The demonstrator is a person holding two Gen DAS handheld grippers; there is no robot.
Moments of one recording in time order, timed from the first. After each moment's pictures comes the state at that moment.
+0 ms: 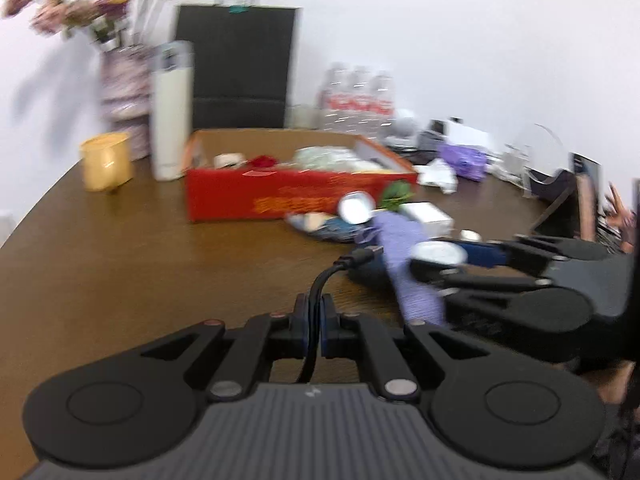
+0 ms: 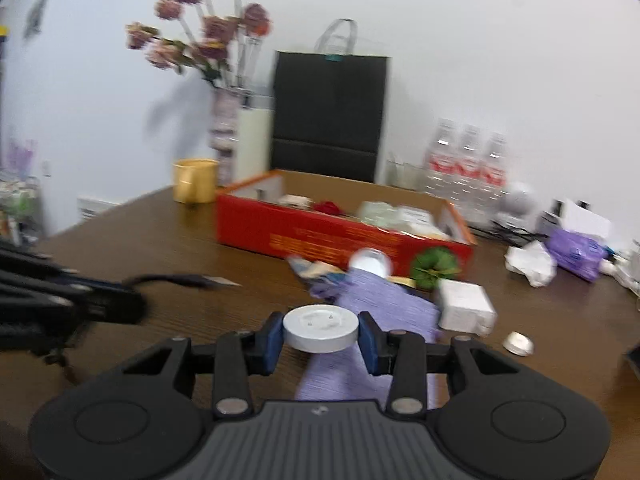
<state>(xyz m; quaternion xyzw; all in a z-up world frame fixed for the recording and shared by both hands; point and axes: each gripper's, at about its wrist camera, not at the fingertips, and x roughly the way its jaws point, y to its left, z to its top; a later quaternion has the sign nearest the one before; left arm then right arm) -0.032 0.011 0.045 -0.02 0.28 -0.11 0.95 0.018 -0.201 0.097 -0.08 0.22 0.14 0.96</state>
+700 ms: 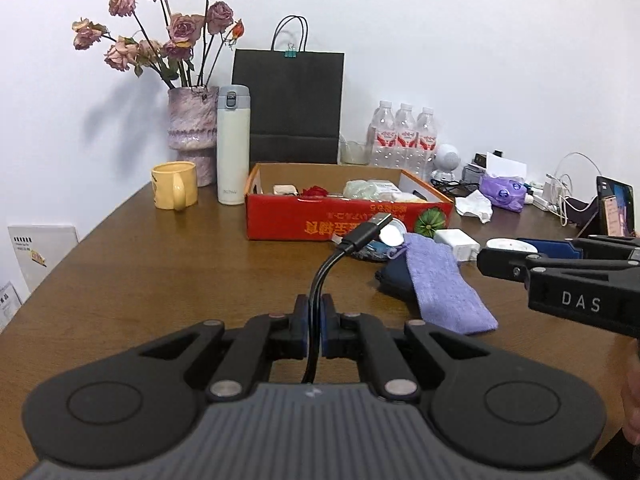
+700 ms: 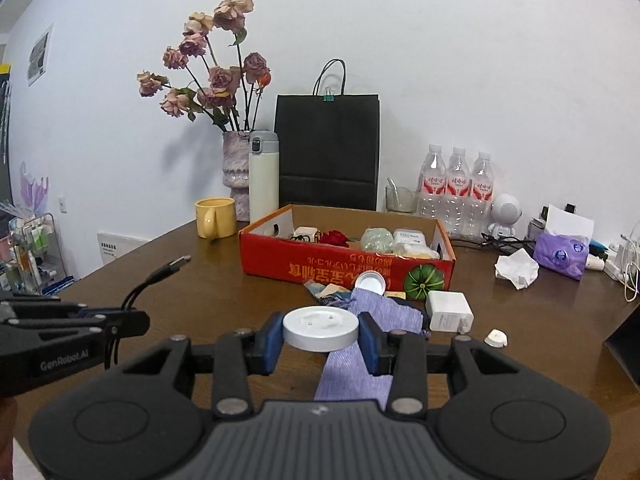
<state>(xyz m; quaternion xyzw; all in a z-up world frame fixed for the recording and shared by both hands) -0.096 0.000 0.063 -0.02 0.22 -0.03 0.97 -0.050 -0.225 0.142 -0.04 0.19 0.17 0.97</state>
